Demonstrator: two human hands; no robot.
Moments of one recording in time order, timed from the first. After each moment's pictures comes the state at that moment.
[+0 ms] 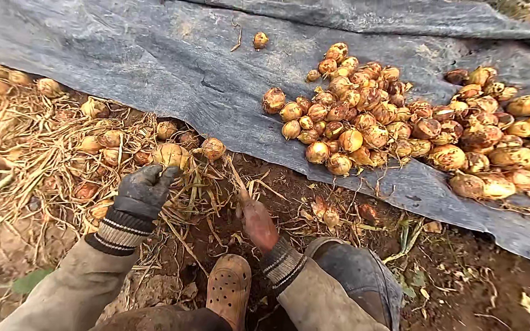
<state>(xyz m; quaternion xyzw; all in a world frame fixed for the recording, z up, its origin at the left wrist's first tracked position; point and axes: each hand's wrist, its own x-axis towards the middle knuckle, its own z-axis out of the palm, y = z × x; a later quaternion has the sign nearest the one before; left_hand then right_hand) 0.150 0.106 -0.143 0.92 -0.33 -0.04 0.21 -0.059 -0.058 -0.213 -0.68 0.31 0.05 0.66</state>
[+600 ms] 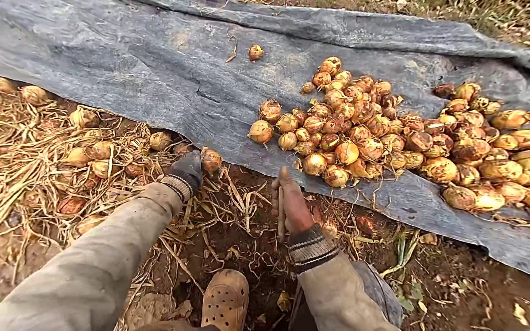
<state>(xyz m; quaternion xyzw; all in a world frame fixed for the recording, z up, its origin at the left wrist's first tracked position) 0.218 -0.019 -0.241 0.92 -0.30 -0.23 -0.07 -0.047 -0.152 -0.199 -0.50 0.44 -0.08 0.74</state>
